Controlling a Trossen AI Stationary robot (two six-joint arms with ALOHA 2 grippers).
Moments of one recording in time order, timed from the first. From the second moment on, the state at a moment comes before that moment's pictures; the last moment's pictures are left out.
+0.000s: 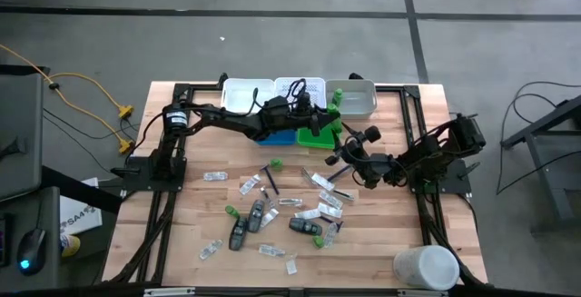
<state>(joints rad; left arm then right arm) 0.27 2.02 1.24 0.97 0.11 -0.74 0.17 1.67 0.40 1.43 1.20 -0.51</state>
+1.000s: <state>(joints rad) 0.36 2.02 1.24 1.02 0.23 -0.80 0.25 1.66 0.26 1.48 1.04 -0.55</state>
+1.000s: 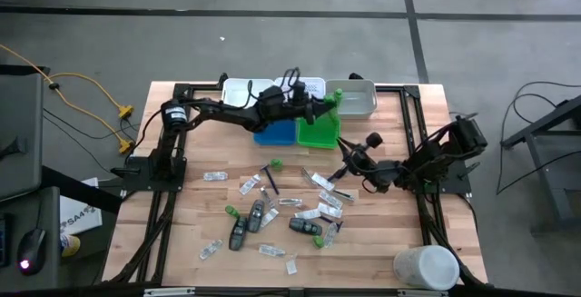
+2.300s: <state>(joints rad) 0.48 2.02 1.24 1.37 0.41 -0.95 -0.12 1.39 0.29 1.46 0.37 -1.12</state>
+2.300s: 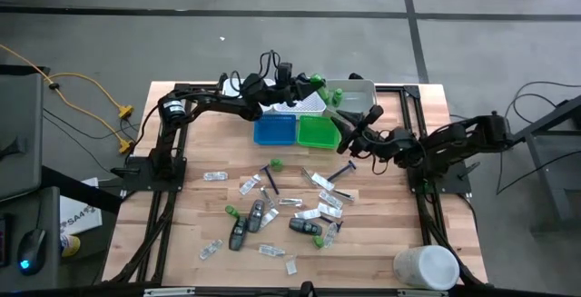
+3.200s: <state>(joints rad) 0.47 2.02 1.24 1.51 0.40 -0.98 -0.24 1.40 0.51 1.29 0.26 -1.22</state>
